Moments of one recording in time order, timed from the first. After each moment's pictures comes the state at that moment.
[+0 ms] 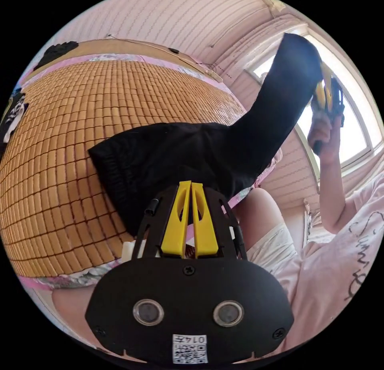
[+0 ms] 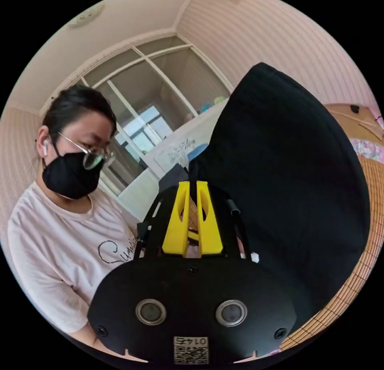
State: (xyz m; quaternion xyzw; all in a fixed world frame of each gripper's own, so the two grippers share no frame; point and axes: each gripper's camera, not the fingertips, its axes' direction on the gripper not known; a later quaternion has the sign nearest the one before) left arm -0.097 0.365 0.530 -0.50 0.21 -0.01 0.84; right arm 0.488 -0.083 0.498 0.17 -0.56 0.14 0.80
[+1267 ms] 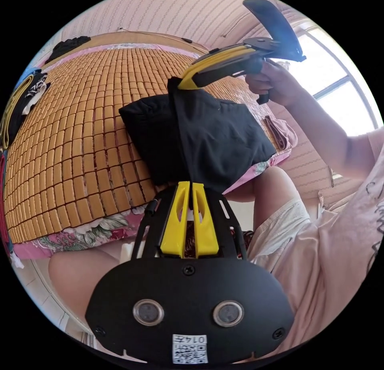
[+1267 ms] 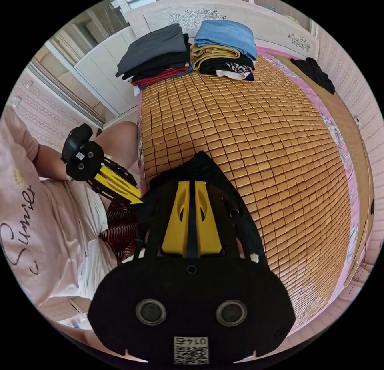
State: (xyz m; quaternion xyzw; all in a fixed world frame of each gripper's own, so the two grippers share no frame) left arm -0.091 0.388 0.471 -0.63 0.03 0.12 0.77; right arm 0.263 -0.304 0.645 -0.10 -0.33 -0.22 0.91
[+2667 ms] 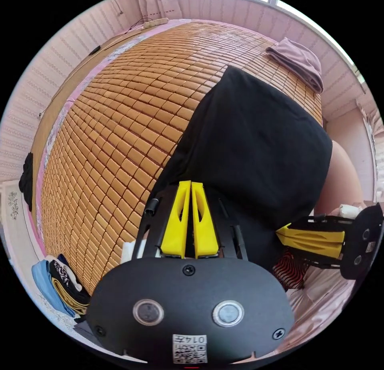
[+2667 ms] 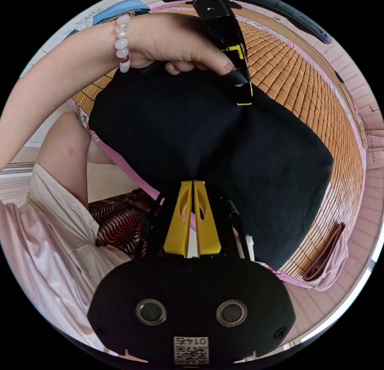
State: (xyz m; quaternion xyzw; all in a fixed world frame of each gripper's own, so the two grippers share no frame) left arm 0.295 0.484 0.768 -0.67 0.06 0.46 0.58; right arm 0.298 -0.186 0.700 -0.26 -0.20 0.03 0.94
